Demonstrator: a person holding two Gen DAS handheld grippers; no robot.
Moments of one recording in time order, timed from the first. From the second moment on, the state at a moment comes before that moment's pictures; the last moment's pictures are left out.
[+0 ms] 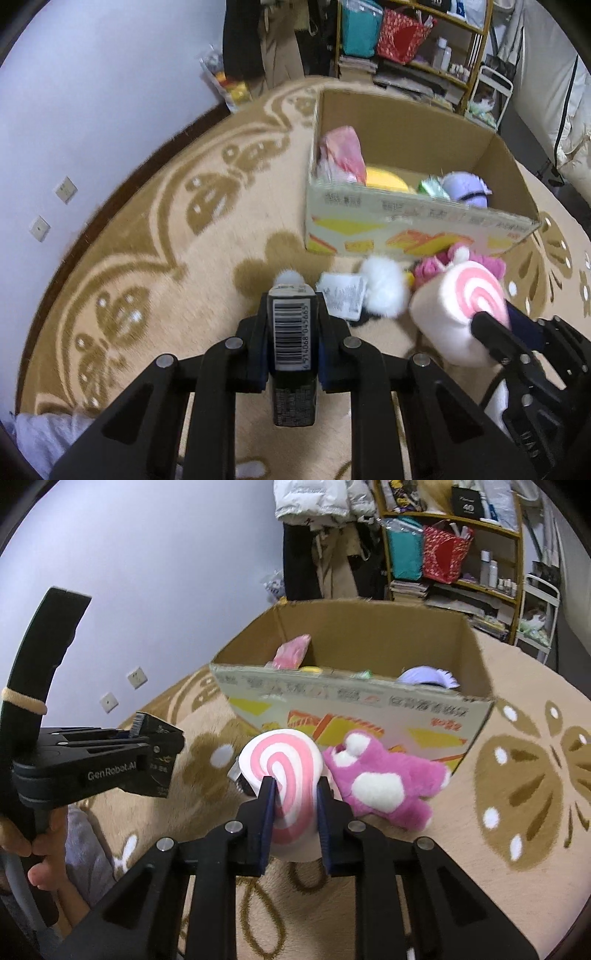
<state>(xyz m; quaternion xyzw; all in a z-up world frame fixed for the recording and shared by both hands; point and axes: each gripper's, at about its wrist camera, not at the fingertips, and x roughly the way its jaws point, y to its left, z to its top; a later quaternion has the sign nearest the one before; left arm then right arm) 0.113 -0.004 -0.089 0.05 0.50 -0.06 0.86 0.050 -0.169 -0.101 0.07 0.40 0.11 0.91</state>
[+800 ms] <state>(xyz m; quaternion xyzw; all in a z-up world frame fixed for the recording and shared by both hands) 0.129 -0.032 -0.015 0.09 0.36 -0.08 0.93 0.052 -0.213 -0.032 0.09 0.29 0.07 0.95</state>
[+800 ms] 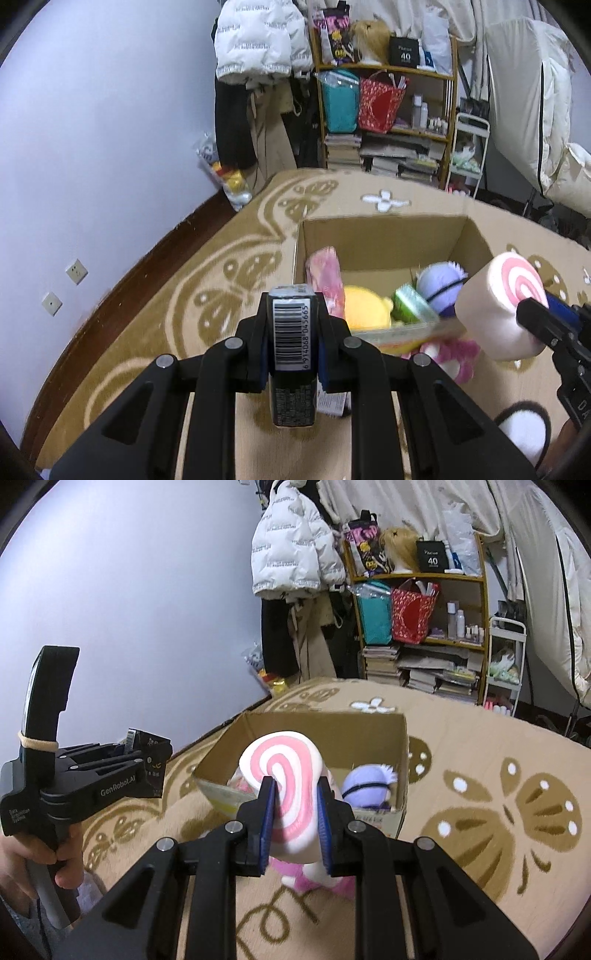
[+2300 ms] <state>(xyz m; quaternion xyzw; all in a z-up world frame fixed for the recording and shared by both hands) 0.191 -0.069 -0.041 0.07 0.37 -0.13 0.92 0.119 -0.241 -0.074 0.09 0.32 0.04 0.94</state>
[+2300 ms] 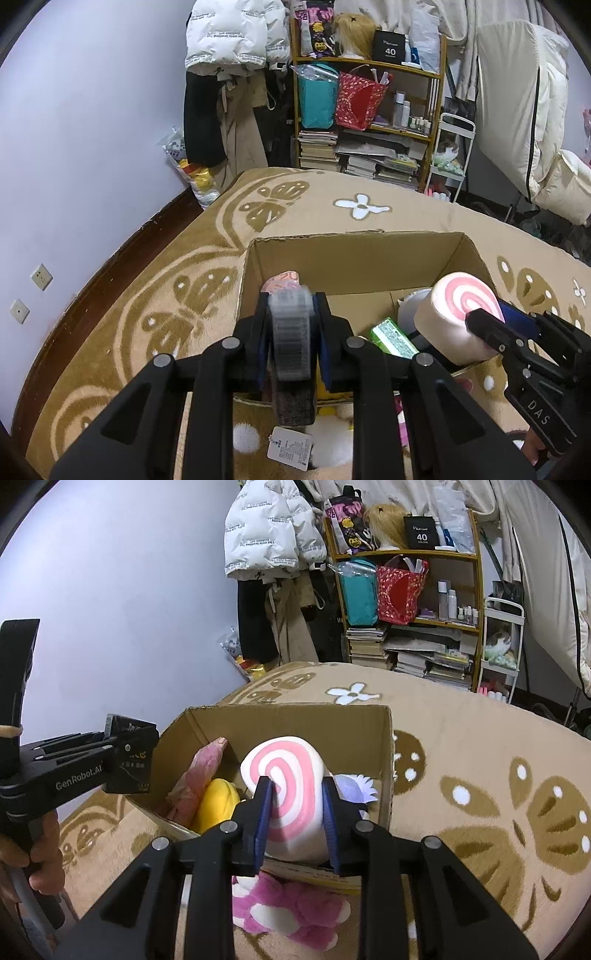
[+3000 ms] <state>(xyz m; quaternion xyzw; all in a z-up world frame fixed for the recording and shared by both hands) 0.181 -0.050 -0.032 0.07 0.36 -0.07 0.93 0.104 -0.248 -0.064 0.11 0.30 0.04 0.95</state>
